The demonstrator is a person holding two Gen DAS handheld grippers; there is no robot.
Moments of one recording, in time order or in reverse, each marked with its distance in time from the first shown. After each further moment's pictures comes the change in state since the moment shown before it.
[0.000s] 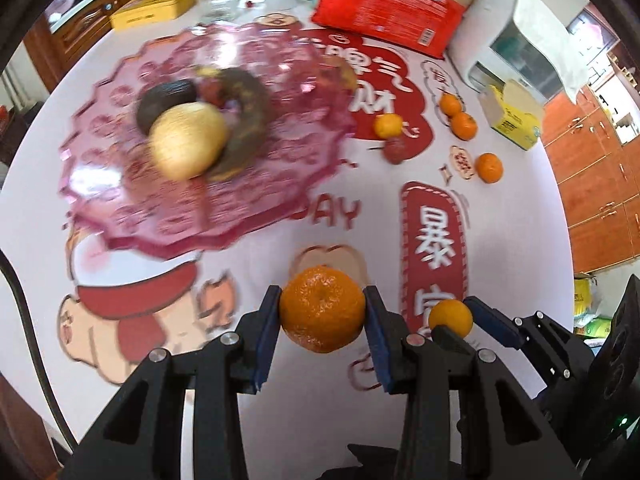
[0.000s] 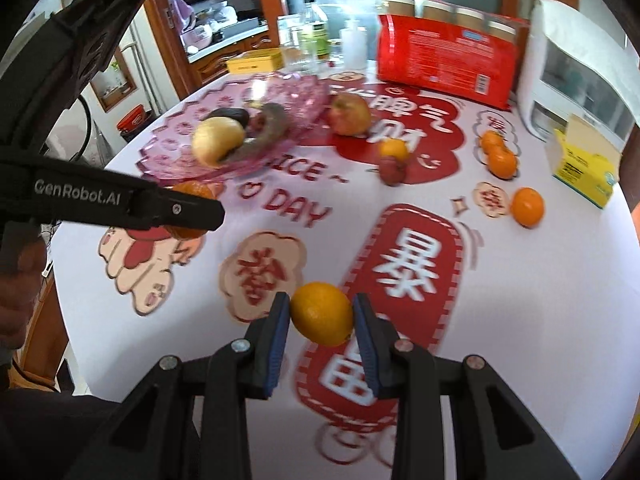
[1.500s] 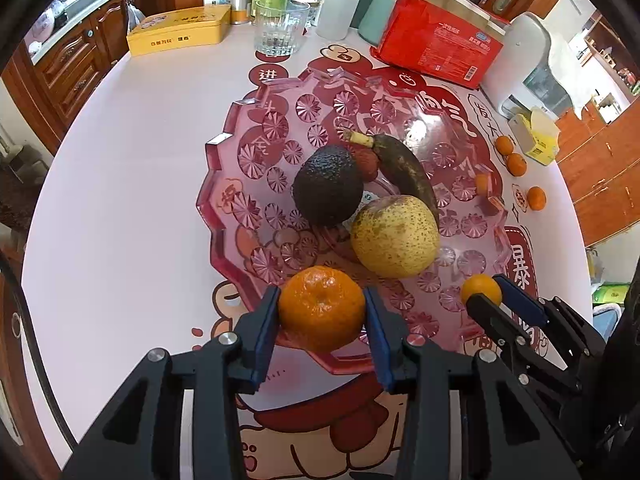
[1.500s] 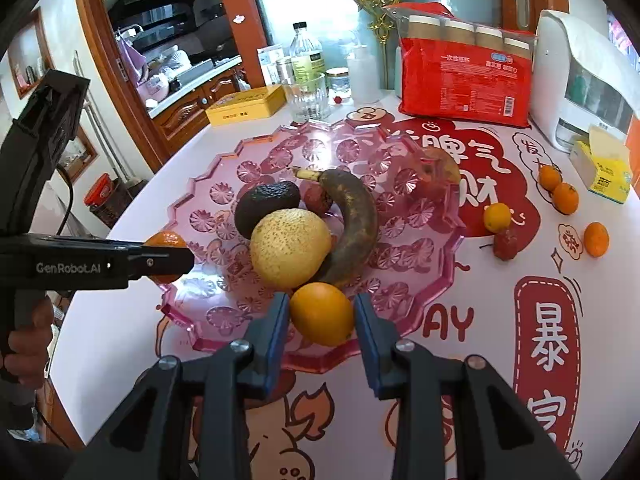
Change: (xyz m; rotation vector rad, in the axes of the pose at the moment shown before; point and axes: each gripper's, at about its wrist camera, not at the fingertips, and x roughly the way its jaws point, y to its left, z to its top) left arm -0.009 0.176 0.088 0.129 -0.027 -0.049; right arm 0.073 0.118 0.100 0.229 -0.109 -0.104
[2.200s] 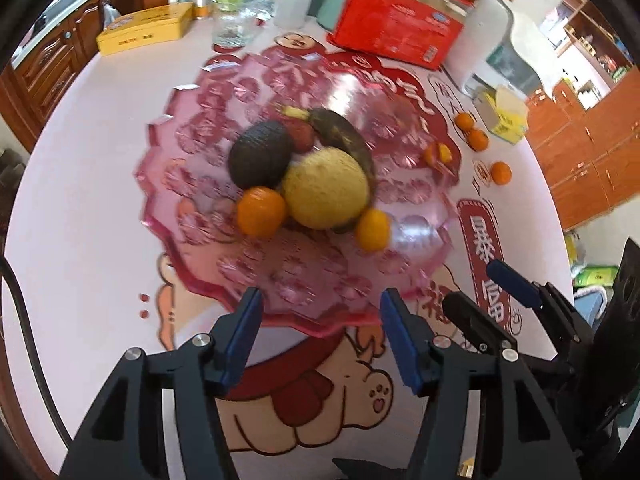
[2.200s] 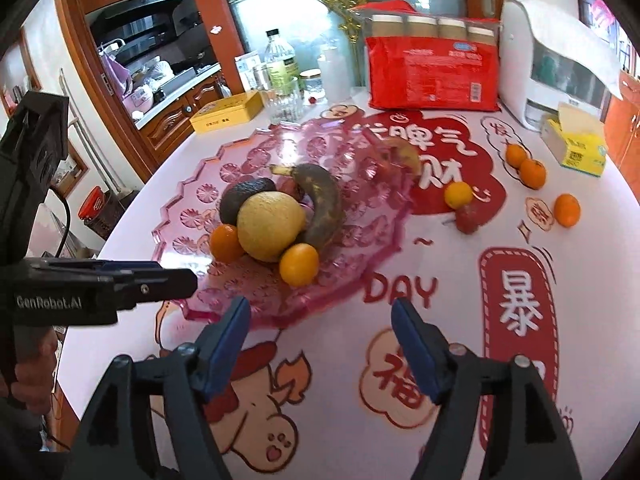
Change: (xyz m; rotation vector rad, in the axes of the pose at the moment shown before) left arm -0.008 -0.050 -0.028 0.050 0.038 -0.074; right arm -0.034 -0.024 -0.017 0.074 -0.001 -0.020
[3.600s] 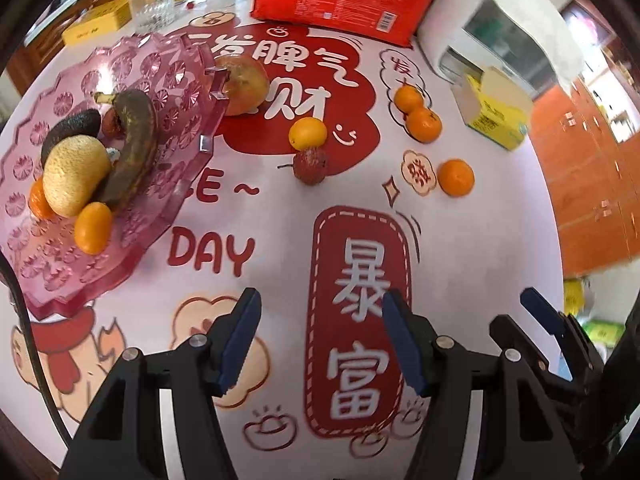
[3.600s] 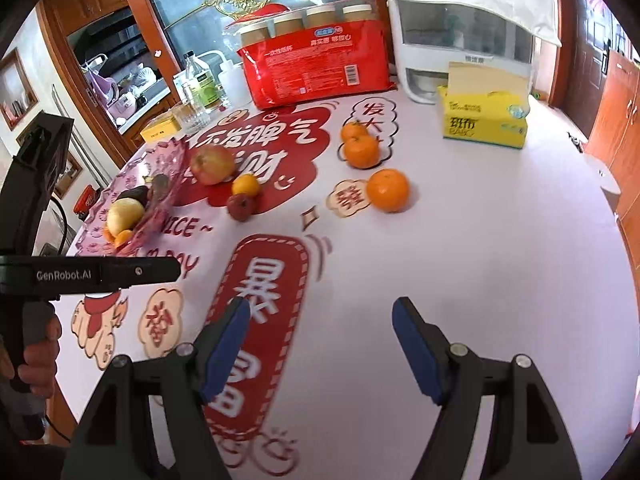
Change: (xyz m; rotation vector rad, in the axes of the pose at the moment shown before) left arm 0.098 -0.214 0.031 -0.187 -0.010 0.074; right arm -0.043 -0.270 0.000 -0.020 0.029 0.033
